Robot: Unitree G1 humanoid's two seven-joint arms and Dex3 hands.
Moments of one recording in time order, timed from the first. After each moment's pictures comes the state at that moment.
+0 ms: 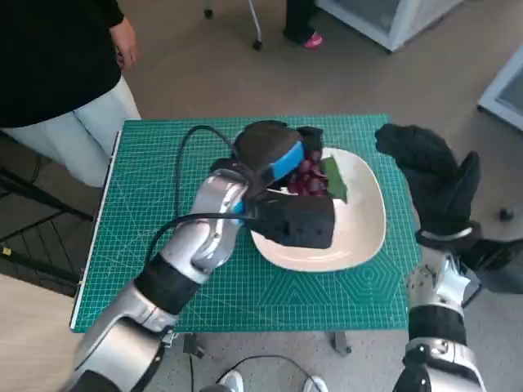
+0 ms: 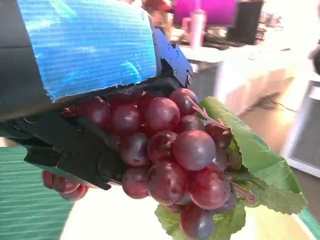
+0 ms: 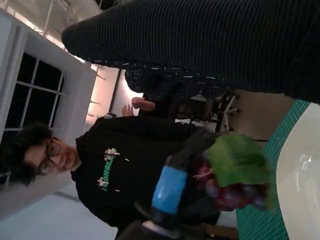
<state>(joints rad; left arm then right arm) -0.97 0.19 -0.50 0.49 0.78 0.19 -0.18 -0.77 -0.19 -0.37 0.94 0.47 -0.74 0.89</state>
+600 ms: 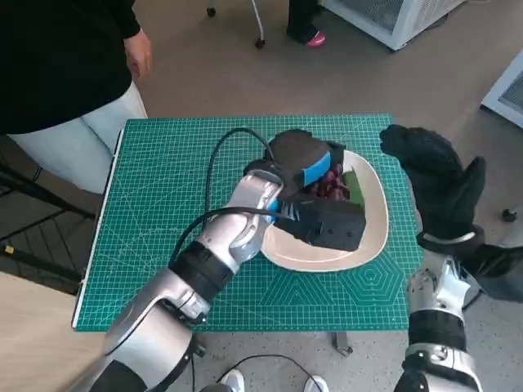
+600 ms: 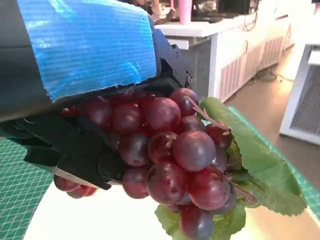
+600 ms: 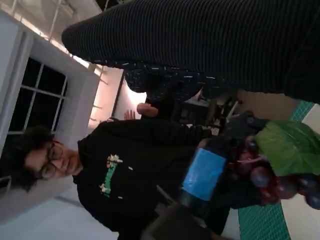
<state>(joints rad) -1.13 0.05 -0.57 0.92 0.78 0.08 -0.09 -0.73 -0.18 -0.35 0.88 0.47 -0.75 0.85</state>
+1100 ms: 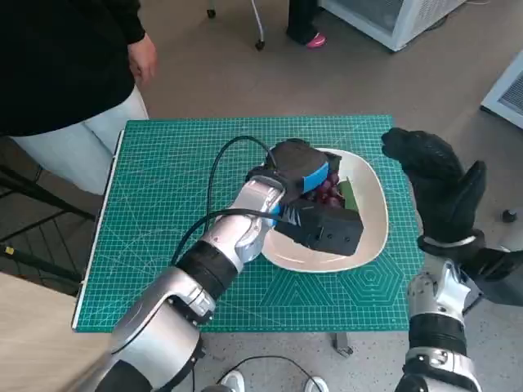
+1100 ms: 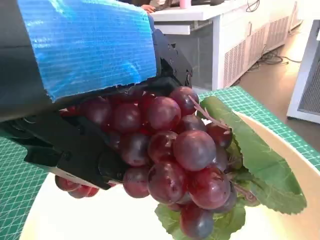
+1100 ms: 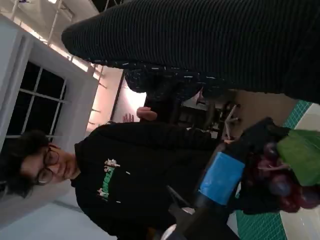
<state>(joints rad) -1.14 0.03 -0.58 1.01 0.78 0.05 -0.07 -0.72 -0.18 -0.35 0.87 0.47 -0.75 0.84</state>
